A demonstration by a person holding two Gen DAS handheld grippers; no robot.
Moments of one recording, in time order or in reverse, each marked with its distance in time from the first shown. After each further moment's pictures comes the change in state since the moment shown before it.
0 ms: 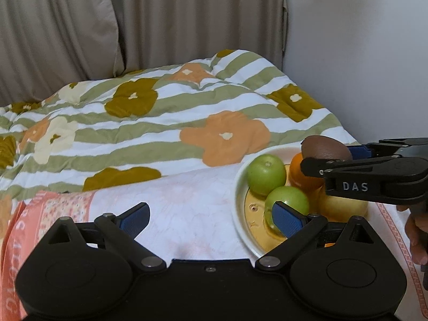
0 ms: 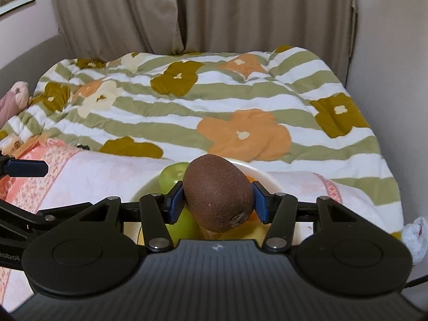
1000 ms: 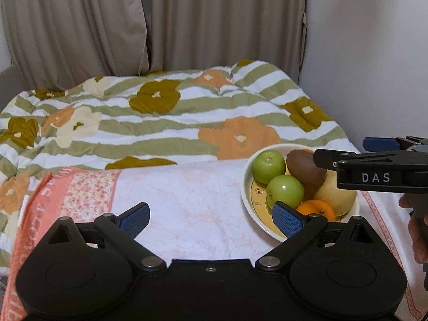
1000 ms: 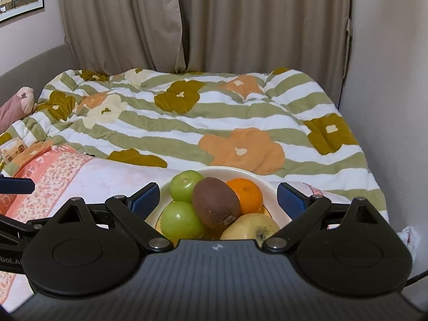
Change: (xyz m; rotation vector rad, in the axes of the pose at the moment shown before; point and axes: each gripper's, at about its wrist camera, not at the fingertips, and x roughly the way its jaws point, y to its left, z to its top) left arm -0.064 0.006 -0.026 -0.087 -0.047 0.056; right arm -0.064 0.014 -0.012 -0.025 -0.103 -0.033
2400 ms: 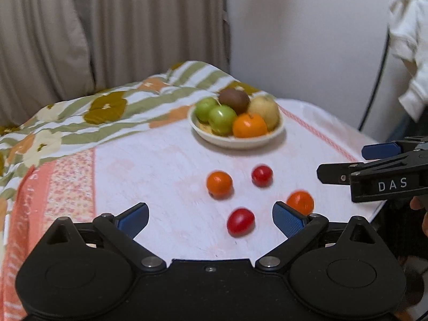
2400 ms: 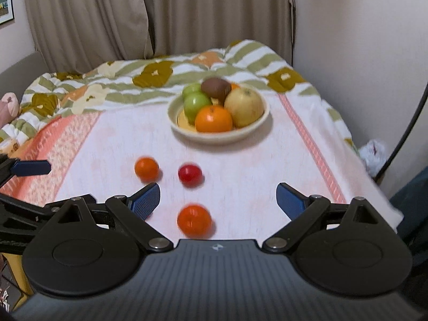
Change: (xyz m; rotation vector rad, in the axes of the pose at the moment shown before) left arm -0.076 0.024 -0.136 0.261 -0.063 -0.250; right arm -0.158 0.085 -0.159 0.182 0.069 -0.169
